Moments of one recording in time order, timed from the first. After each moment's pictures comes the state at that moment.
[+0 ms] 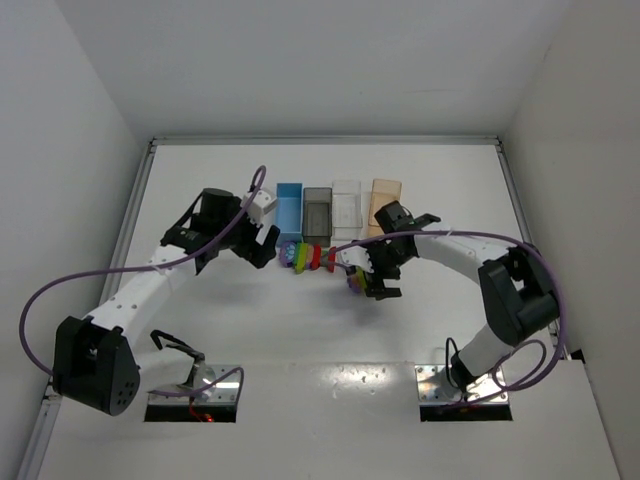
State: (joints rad) left arm -0.31 1.19 0.87 -0.41 0.31 0.26; right arm 0.48 1.62 0.93 -0.65 -0.50 -1.25
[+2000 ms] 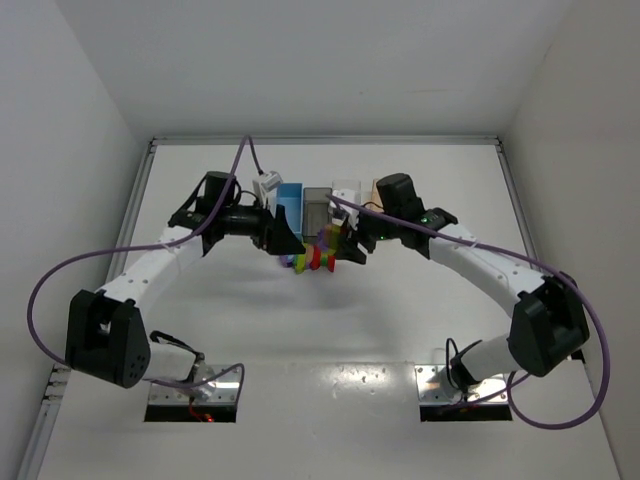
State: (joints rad) left arm -0.28 1.33 0.97 -0.33 0.93 -0.14; right arm 0.54 1.44 1.02 -0.29 -0.61 -0.59
